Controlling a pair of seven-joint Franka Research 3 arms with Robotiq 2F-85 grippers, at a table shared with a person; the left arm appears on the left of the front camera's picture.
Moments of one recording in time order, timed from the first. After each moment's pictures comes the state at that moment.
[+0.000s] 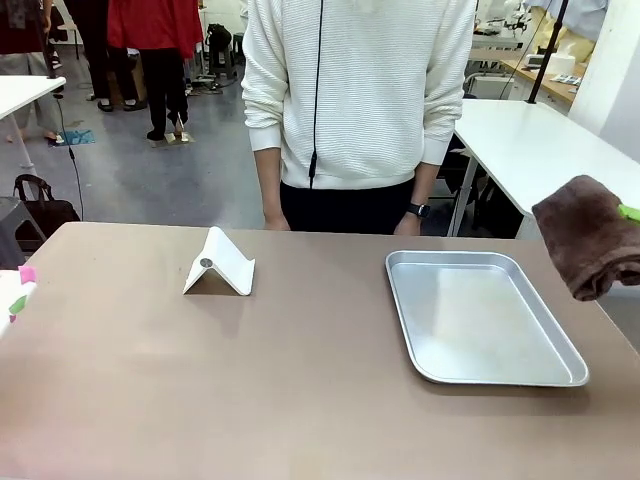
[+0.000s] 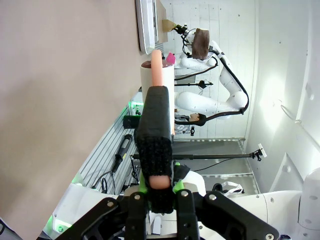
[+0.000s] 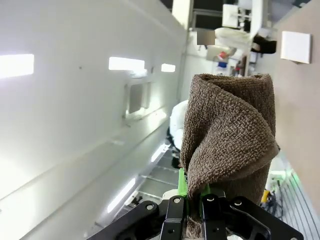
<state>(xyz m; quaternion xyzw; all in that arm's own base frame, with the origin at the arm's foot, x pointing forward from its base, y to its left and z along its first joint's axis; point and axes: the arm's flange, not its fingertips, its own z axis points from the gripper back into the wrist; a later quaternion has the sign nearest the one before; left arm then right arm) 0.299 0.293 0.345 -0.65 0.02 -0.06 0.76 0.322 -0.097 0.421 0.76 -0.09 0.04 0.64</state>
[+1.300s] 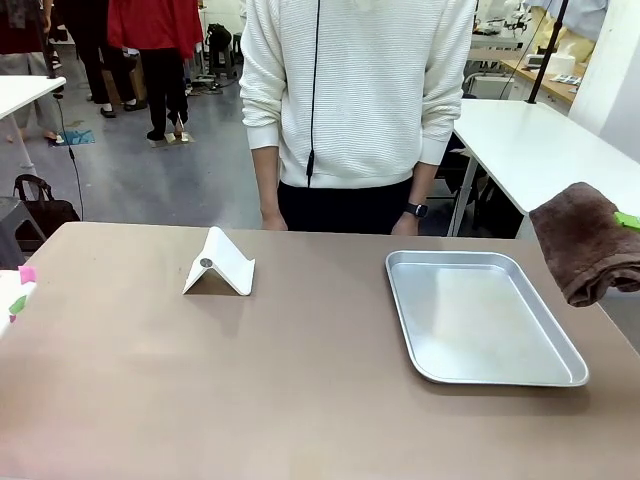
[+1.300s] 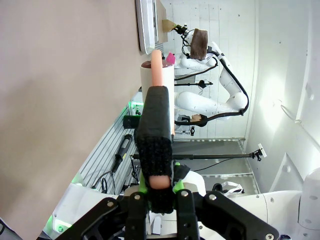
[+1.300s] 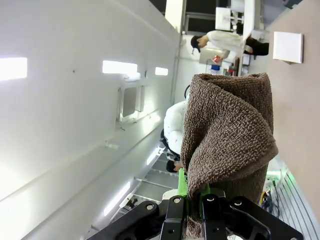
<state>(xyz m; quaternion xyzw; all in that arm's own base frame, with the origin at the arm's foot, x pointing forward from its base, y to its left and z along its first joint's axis) 0.299 0.293 0.345 -0.65 0.02 -0.06 0.76 0.321 -0.096 0.417 0.76 -0.09 0.03 0.65</state>
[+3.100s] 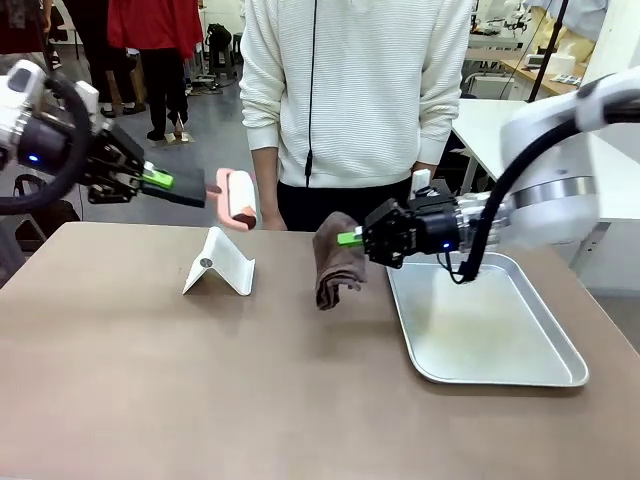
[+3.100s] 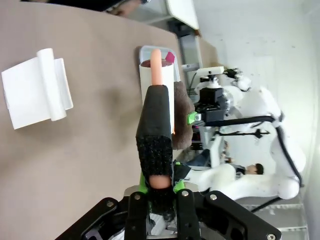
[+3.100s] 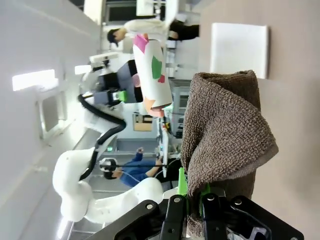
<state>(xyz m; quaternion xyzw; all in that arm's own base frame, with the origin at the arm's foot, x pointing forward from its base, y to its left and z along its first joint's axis) 0.457 -0.025 0.473 -0.51 -0.09 -0.03 0.85 0.452 0.217 0.356 0.61 -0.04 0.03 0.79</state>
